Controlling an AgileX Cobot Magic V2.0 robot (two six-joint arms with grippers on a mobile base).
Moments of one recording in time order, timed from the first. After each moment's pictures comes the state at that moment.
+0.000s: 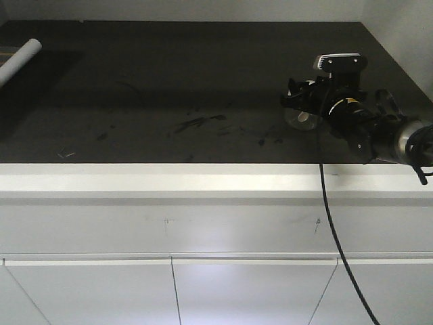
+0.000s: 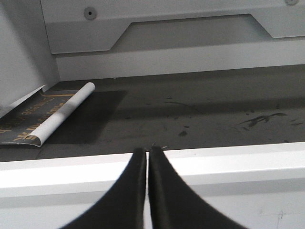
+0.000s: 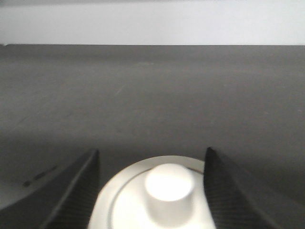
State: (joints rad) left arm -0.01 0.04 -0.20 0.09 0.22 -0.02; right arm 0.10 2.08 -1.34 -0.23 -0.52 0.21
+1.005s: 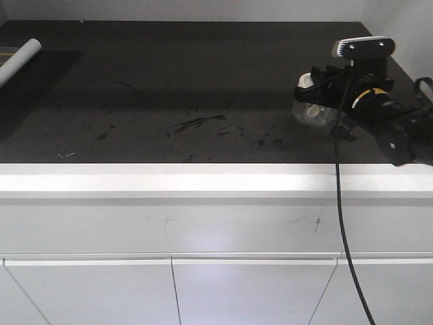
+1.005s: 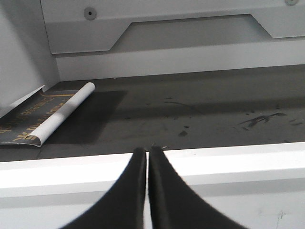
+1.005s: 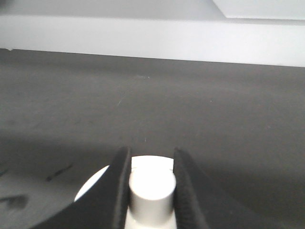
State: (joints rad) left arm -0.01 0.04 -0.20 0.09 0.22 -0.02; right arm 0.10 1.81 -1.14 -0.24 -0.46 0.18
